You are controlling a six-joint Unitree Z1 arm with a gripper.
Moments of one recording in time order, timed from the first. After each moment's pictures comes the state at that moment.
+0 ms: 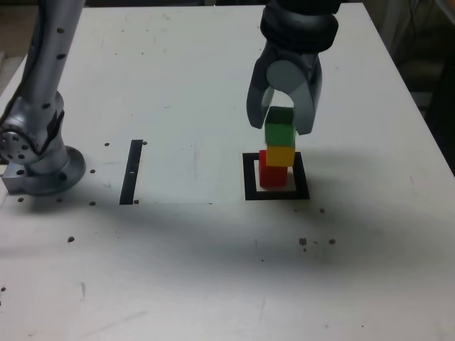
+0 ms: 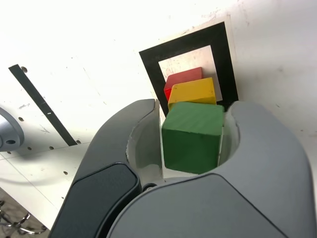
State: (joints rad) arm -0.07 2.08 -1.89 1.53 0.05 0.22
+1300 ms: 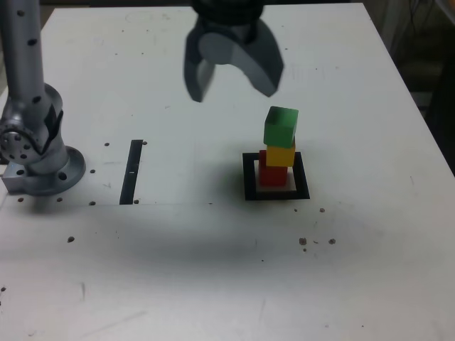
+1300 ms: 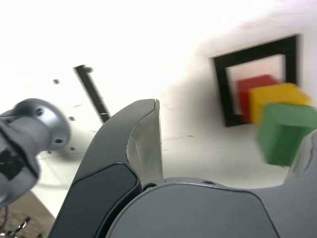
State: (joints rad) arm -0.02 1.79 -1.55 1.47 0.11 0.22
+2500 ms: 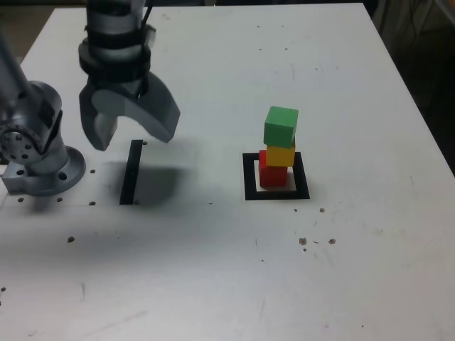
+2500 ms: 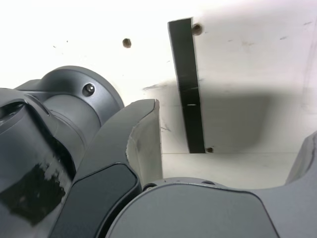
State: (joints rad) arm 0.00 1.45 -0.83 1.12 0.02 0.12
